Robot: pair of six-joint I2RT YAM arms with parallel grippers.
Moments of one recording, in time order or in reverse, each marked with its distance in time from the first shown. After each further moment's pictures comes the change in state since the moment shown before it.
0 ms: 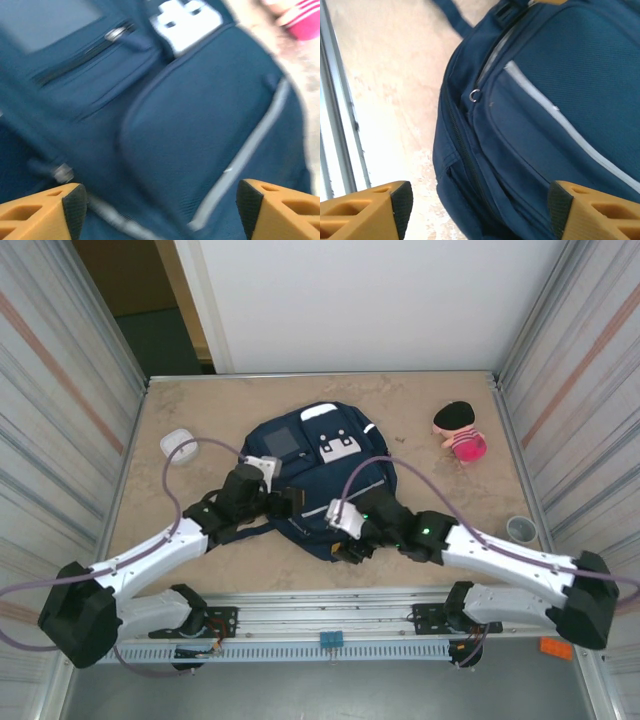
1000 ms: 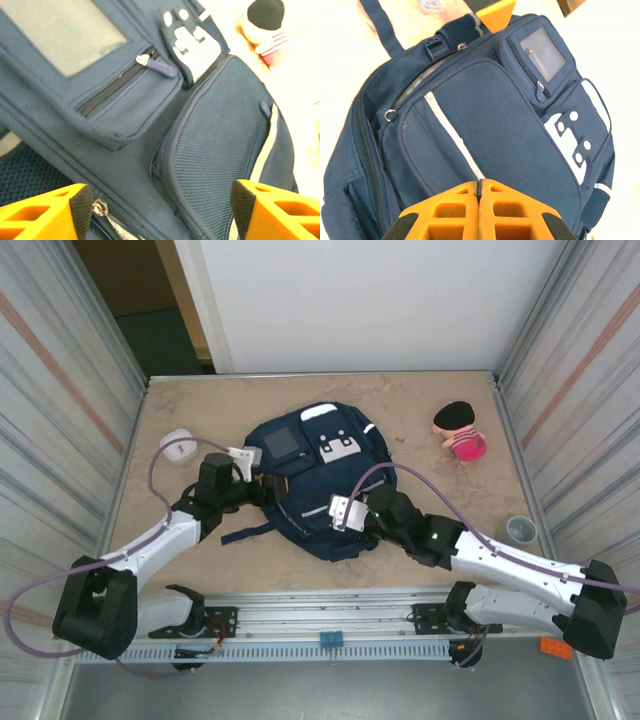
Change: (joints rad) left arm 0.270 0.070 -0.057 0.234 0.372 0.087; right arm -0.046 -0.111 -0.058 0.187 0.167 -0.322
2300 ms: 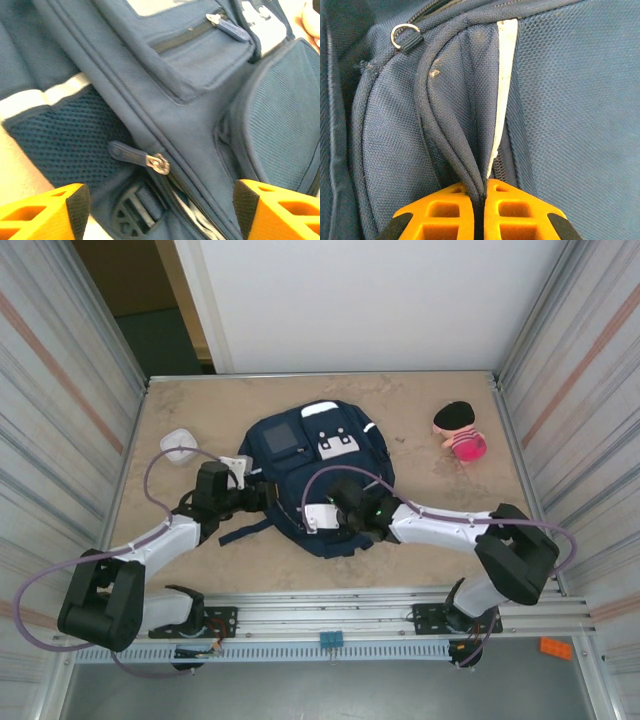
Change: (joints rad) left arm 0.061 0.044 -0.082 0.037 -0.079 0.038; right arm -0.048 0.475 0.129 0.080 -0.032 -0.276
